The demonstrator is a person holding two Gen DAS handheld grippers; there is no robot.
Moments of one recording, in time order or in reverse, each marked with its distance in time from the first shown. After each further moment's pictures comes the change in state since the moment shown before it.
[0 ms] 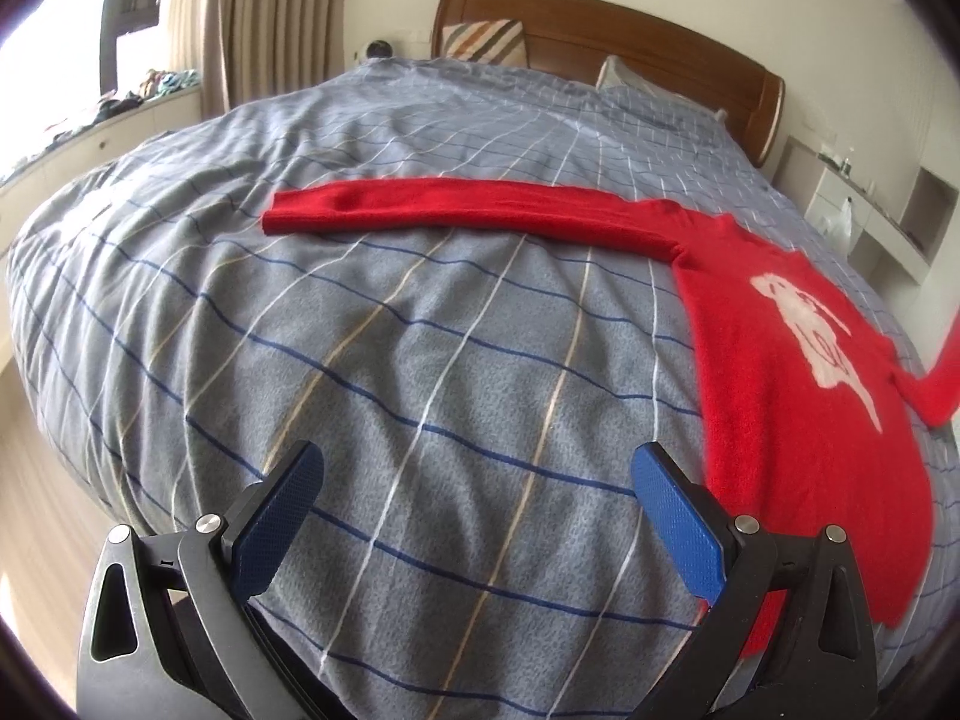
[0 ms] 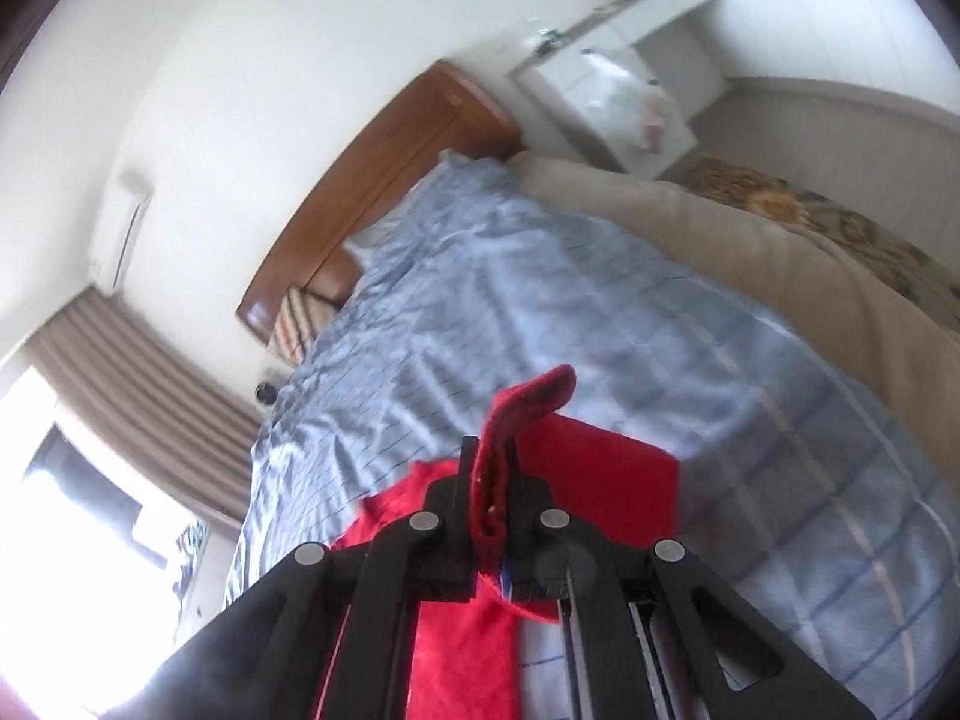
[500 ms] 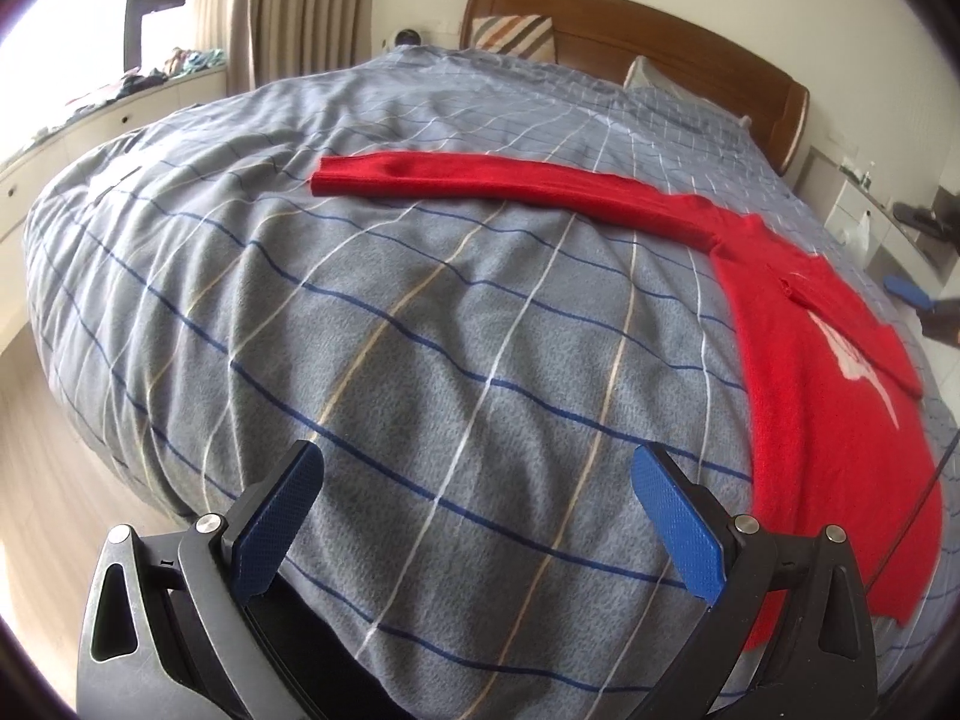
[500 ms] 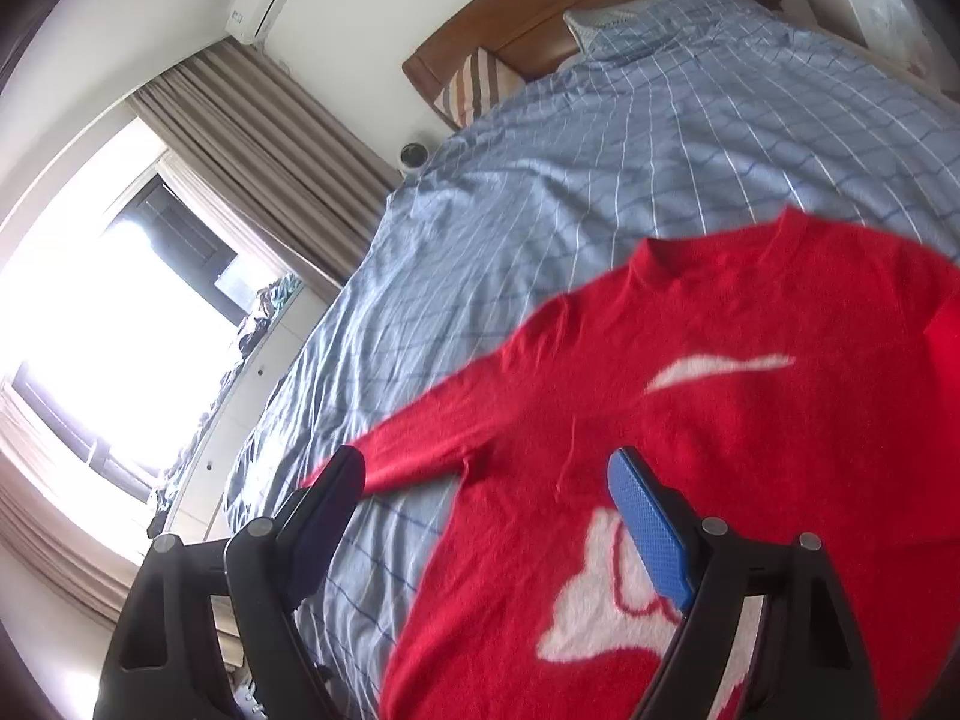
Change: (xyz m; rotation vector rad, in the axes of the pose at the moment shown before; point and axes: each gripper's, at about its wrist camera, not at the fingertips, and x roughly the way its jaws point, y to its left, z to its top) left arm -0.001 0.022 -0.015 -0.033 0.013 0.034; right arm 0.150 0.135 -0.199 -0.269 0.397 0.246
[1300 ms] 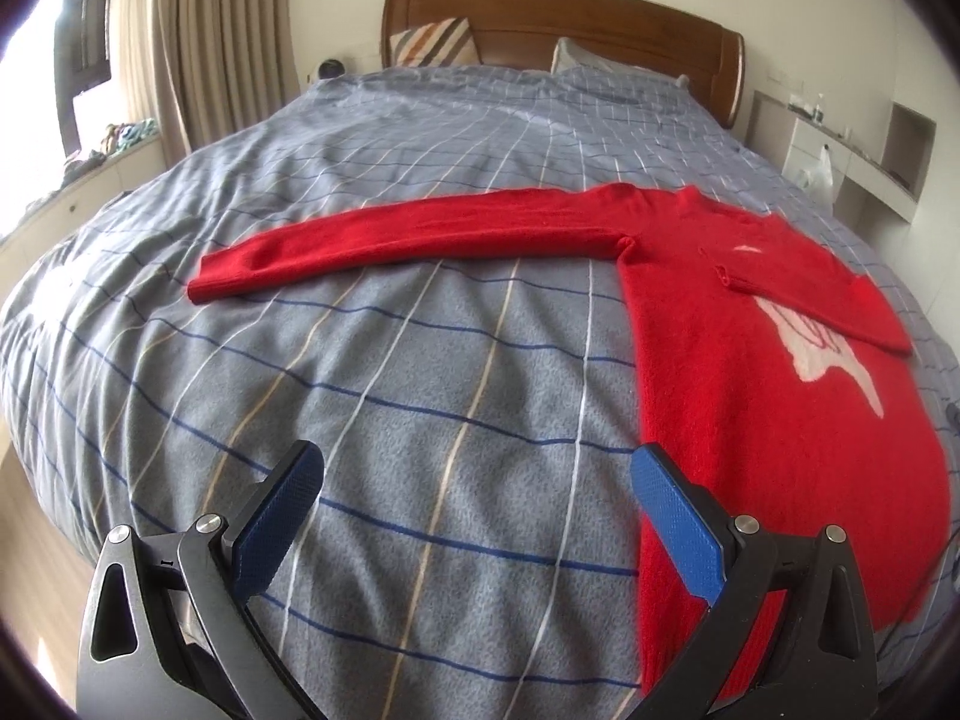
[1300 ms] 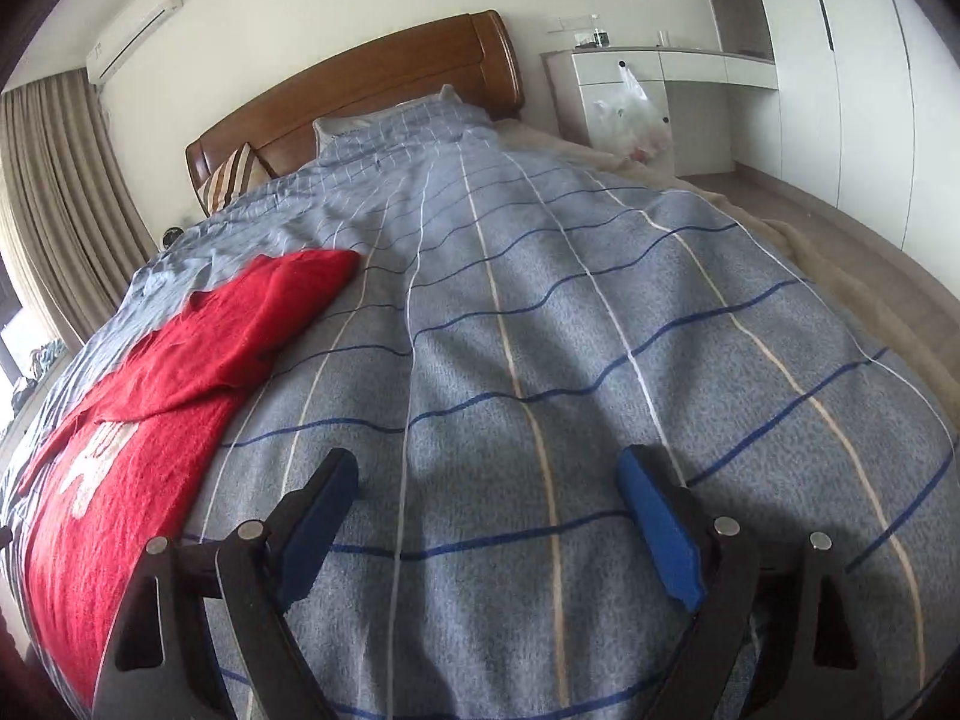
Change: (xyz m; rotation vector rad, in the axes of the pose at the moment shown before) left arm 0.013 -0.078 0.032 0.188 -0.015 -0.021; right arm -0.201 -0.223 -0.079 0.019 -0.291 -0.649
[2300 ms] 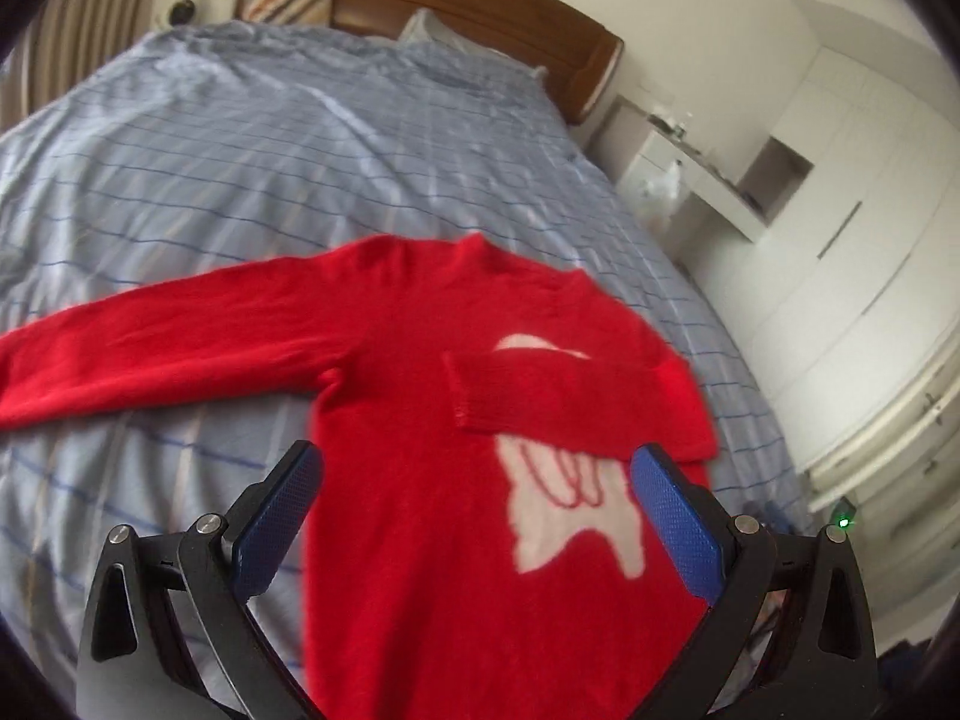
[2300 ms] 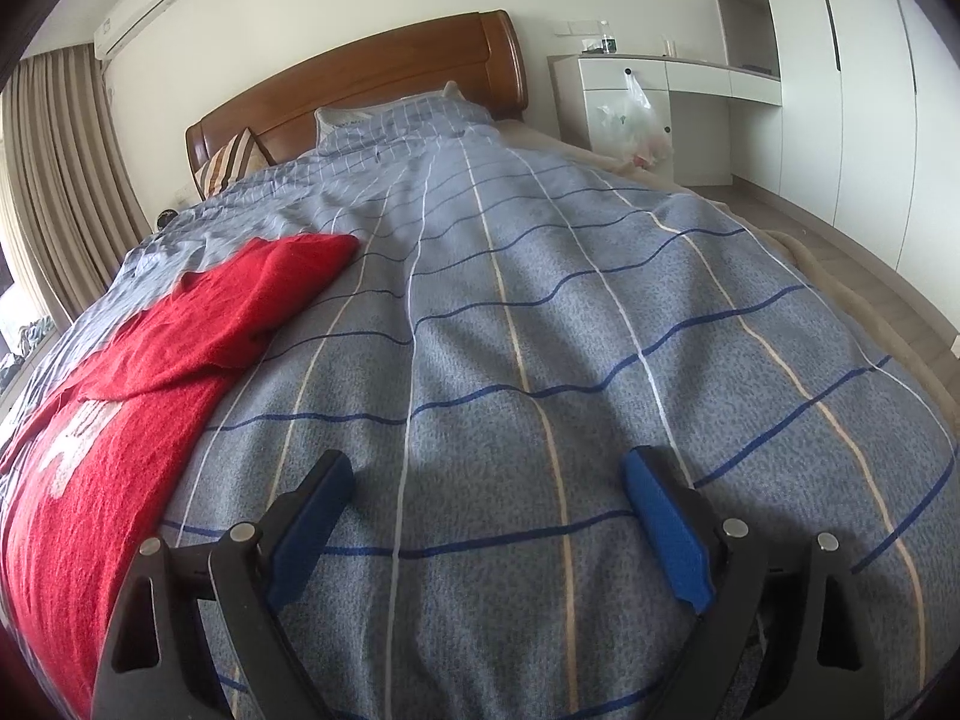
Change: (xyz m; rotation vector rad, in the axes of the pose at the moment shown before) left arm 0.039 -0.096 0.126 -0.033 0.155 -0.519; right arm 0.006 0.007 -0.008 -0.037 0.002 -0.020
